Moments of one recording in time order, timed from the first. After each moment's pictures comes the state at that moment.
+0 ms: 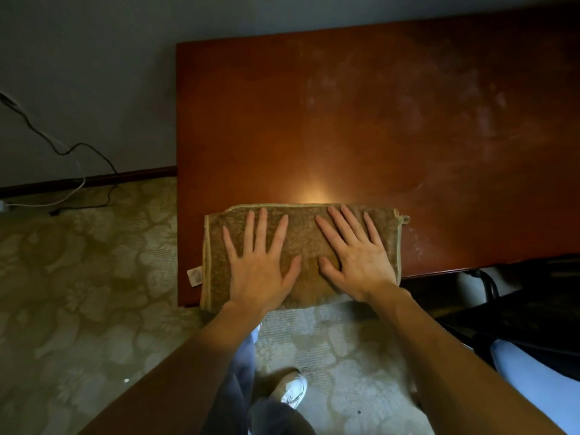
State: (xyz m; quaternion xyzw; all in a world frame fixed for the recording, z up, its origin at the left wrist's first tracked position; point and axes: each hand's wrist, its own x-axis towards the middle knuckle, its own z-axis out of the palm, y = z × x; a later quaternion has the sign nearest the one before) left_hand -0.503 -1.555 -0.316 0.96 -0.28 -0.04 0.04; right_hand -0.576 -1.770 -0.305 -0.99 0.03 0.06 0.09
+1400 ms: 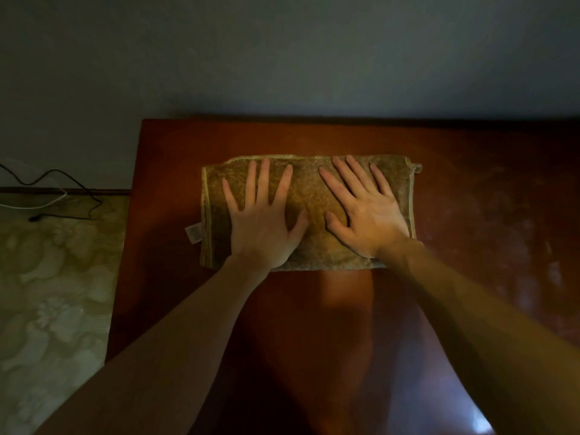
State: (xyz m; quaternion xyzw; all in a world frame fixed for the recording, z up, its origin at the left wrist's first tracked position) left_hand -0.192 -1.746 -0.318 0.98 -0.20 -0.01 0.07; right_hand -0.229 -1.970 -0.308 -0.99 -0.09 0.01 0.08
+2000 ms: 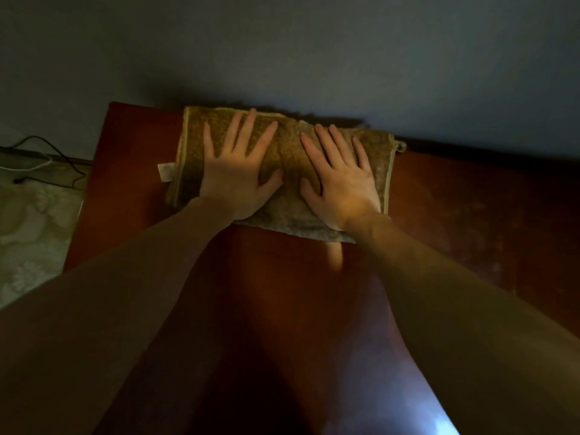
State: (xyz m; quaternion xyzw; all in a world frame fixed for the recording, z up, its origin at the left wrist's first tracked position) left_hand -0.104 -1.776 -0.315 0.97 -0.23 0.04 0.04; right_hand -0.154 -1.997 -0.293 -0.99 -0.08 0.04 0.09
